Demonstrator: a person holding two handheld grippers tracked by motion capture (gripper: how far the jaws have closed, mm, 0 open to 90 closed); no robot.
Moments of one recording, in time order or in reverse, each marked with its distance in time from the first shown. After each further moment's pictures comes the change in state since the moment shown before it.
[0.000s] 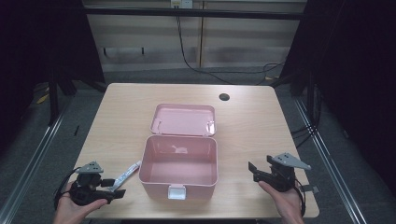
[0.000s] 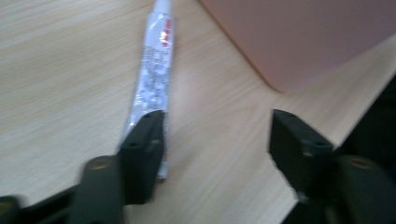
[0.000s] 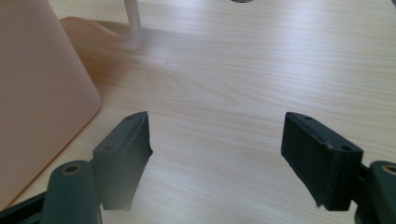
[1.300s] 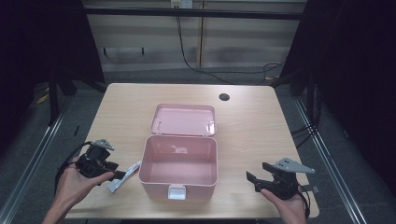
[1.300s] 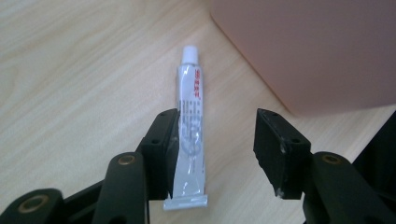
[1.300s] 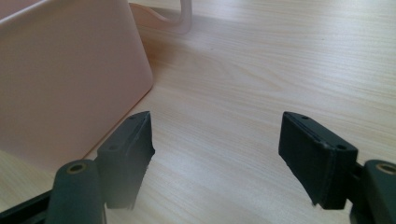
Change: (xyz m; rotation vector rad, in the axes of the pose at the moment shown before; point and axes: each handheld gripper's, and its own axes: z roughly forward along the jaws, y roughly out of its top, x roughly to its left) left arm 0.008 0.078 -0.004 0.206 0.069 0.086; right arm 0.008 -0.002 -0.020 0.048 0.158 -0.026
